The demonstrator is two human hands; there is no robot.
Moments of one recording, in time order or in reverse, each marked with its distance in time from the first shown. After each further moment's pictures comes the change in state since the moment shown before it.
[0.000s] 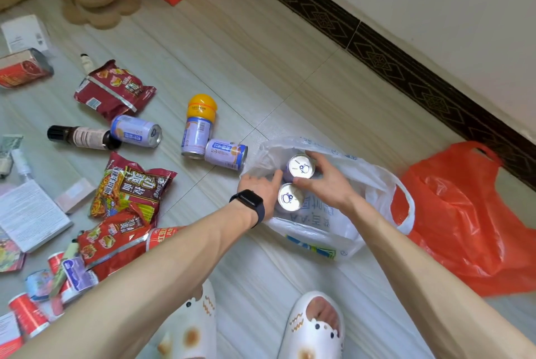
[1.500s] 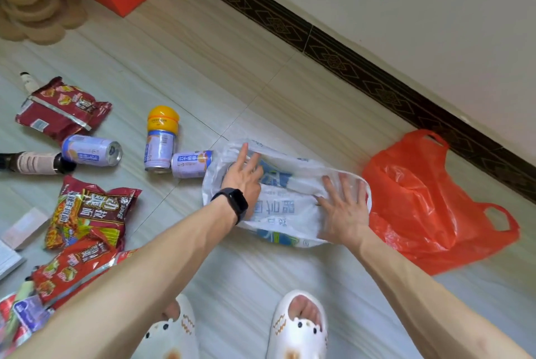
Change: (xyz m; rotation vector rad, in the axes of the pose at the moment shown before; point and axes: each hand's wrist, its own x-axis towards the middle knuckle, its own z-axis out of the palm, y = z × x) left_hand 0.021 0.015 -0.028 0.716 -0.027 0.286; right_hand -0.047 0.088 -0.031 -1.407 0.001 0.136
